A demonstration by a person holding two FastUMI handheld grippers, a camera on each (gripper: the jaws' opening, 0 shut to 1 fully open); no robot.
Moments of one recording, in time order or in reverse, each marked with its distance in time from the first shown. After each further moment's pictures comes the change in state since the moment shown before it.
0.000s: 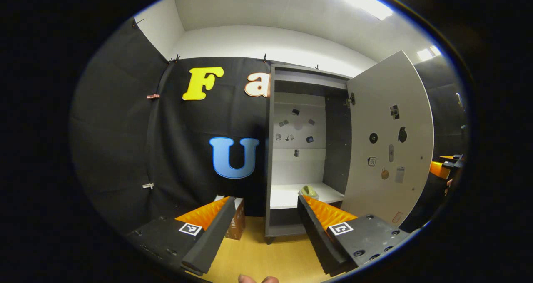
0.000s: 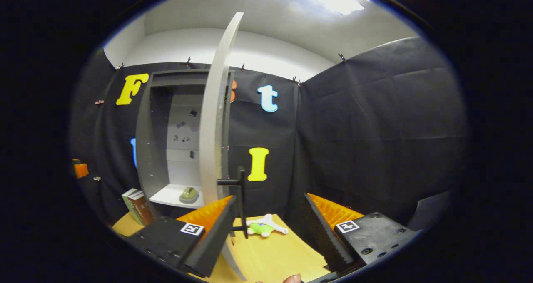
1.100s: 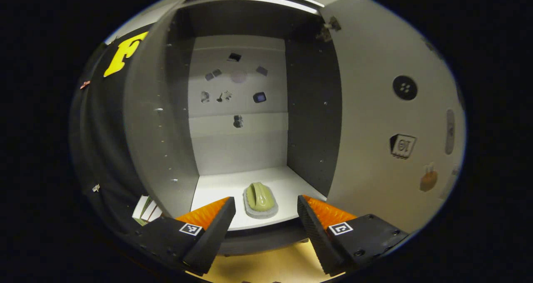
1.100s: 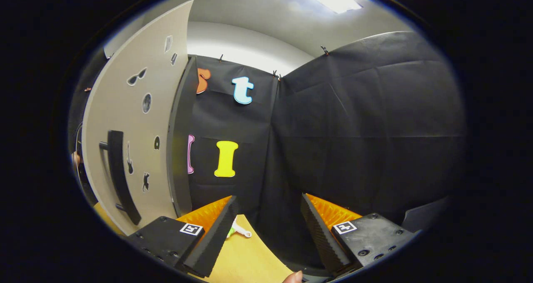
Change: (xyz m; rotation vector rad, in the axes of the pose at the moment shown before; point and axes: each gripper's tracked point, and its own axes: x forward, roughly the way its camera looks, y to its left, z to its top) left arm 0.303 -0.176 -0.092 0.097 0.302 -0.238; right arm 0.083 -0.137 -0.056 -0.049 0.026 -0.081
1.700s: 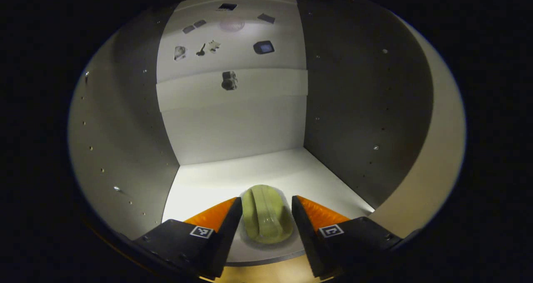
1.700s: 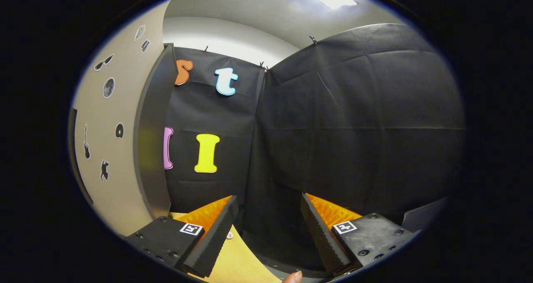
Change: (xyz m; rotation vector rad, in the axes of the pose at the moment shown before) left arm 0.135 0.026 -0.046 -0.001 0.195 0.049; right arm 0.059 -0.053 -0.030 -0.008 0.024 -0.063
